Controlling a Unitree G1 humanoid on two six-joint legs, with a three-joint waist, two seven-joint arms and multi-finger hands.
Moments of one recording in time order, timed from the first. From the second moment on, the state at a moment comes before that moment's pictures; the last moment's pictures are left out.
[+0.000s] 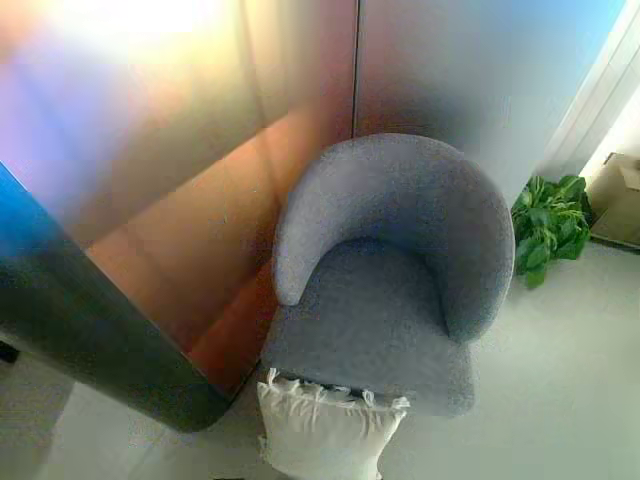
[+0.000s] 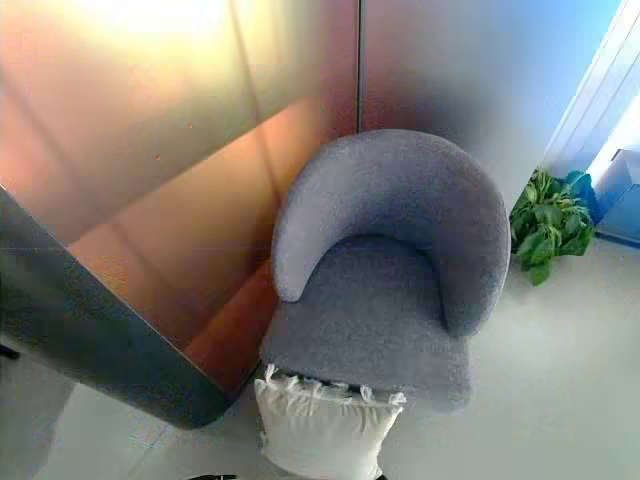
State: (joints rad) left arm -0.03 0.24 -0.24 1.27 -0.25 0.14 -0.07; right arm -0.02 -0.29 0.18 1.33 0.12 0.32 0.07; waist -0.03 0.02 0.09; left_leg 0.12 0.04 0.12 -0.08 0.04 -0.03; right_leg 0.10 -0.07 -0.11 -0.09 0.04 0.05
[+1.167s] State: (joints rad) left arm -0.54 0.36 -0.30 1.24 -0.49 0.04 0.17; right arm -0.52 -0.43 0.28 1.29 0.21 0.31 0.09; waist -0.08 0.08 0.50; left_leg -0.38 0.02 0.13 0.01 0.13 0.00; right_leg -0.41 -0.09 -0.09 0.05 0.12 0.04
